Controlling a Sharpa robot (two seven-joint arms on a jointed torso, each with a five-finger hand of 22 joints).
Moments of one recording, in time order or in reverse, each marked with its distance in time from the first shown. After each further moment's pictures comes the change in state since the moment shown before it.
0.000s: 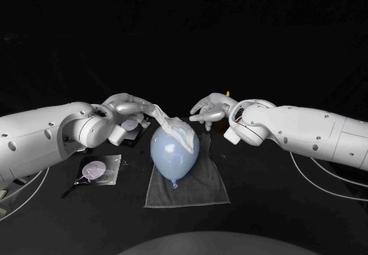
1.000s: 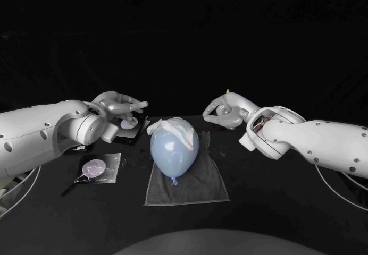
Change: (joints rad) left arm 0.000 -0.021 -0.001 -0.026 -0.117 -0.110 -0.085; left_hand 0.178 -0.024 -0.612 0.214 0.000 -0.291 0.001 0.123 -0.072 -0.388 0.083 0.164 0.047 -0.142 0.080 0.028 -0.110 -0.001 -0.019 0.069 -0.089 -0.067; right arm -0.036 -0.198 -0.001 0.230 -0.215 -0.194 0.083; right_hand 0.088 0.007 0.040 -0.046 0.048 0.258 -0.051 0.054 -0.040 0.448 -0.096 0.386 0.364 0.502 -0.093 0.263 0.533 -0.031 0.303 -0.084 0.419 0.260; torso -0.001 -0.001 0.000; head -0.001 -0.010
